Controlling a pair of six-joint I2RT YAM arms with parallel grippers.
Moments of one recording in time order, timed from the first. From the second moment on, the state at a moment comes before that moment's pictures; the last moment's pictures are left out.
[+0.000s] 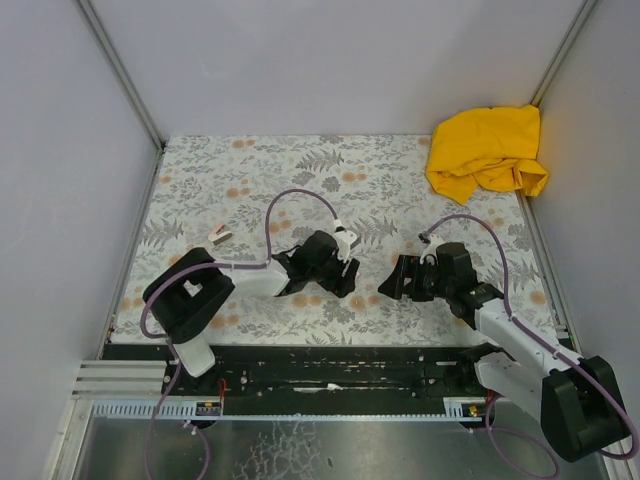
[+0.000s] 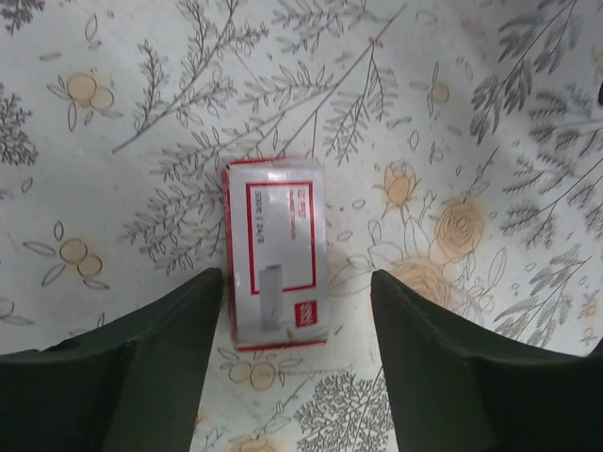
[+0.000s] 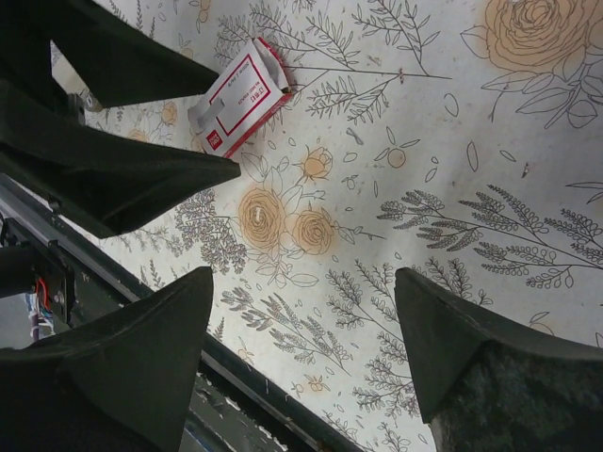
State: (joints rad) left arm -0.80 1.75 0.84 0.17 0.19 -0.23; right arm 0.36 0.97 0.38 -0.14 -0.40 0.51
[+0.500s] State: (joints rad) left arm -0.91 1.72 0.79 0.19 -0.03 -0.17; right arm 0.36 1.01 0.37 -0.14 -0.38 0.51
